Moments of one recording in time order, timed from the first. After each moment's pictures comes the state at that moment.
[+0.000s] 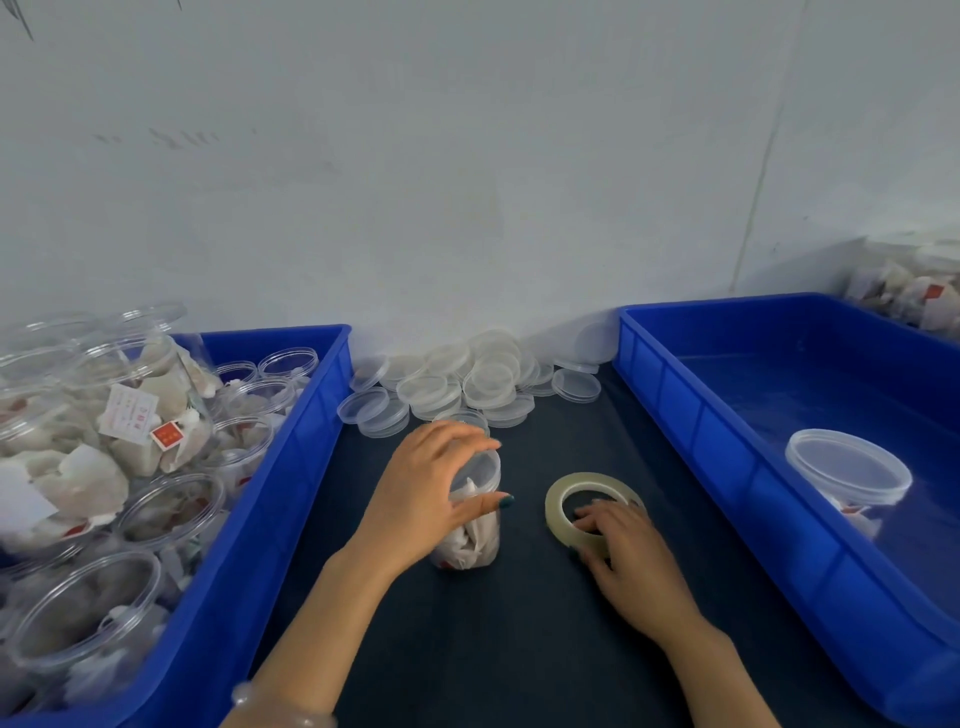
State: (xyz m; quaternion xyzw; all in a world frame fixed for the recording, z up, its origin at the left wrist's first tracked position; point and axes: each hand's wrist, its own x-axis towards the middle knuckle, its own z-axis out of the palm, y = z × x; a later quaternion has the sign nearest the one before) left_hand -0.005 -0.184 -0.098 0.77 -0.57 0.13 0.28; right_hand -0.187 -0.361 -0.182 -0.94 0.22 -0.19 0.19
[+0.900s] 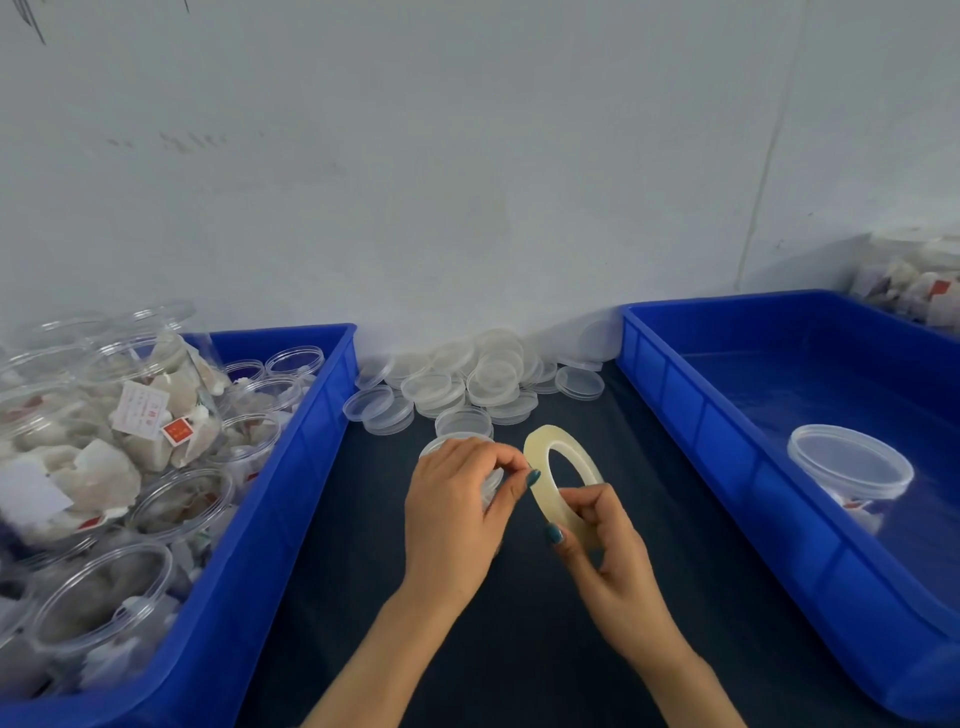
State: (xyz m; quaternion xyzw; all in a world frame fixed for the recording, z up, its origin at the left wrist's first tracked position) left_hand -0.066 -0.190 -0.097 0.73 -0.47 0.23 0.45; right_hand -0.191 -0.299 -0.153 -0.80 0.12 -0.36 0.46
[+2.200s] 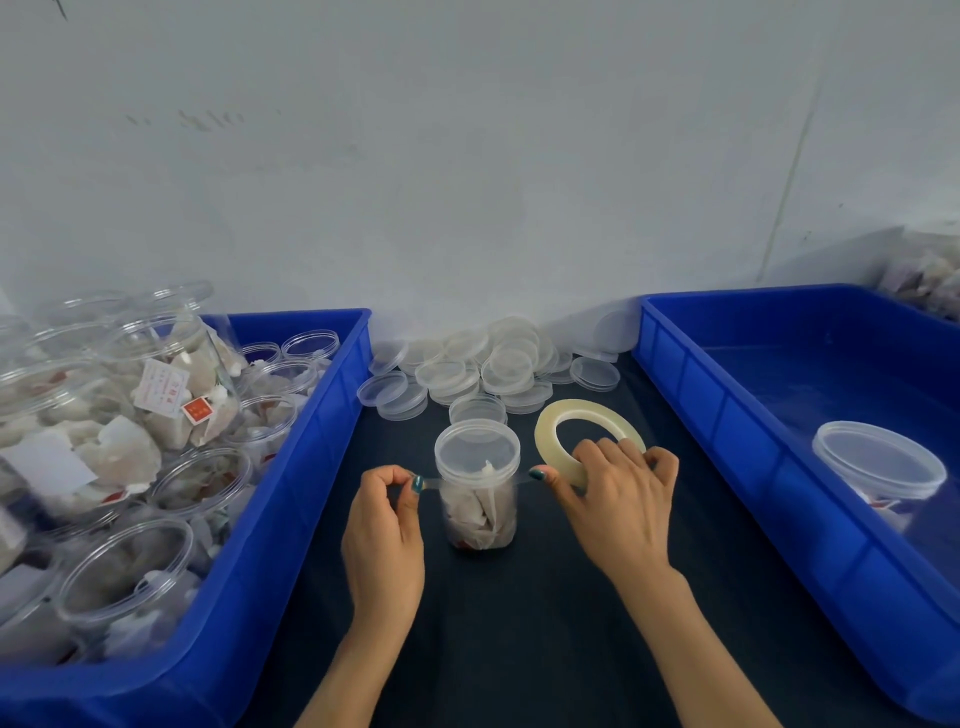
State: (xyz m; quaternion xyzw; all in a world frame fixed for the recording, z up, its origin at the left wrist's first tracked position) left_hand -0.035 -0.143 -0.149 0.81 -0.22 0.18 0.51; right_hand -0.143 -0.324 -0.137 -0.88 0.29 -0.38 -0.02
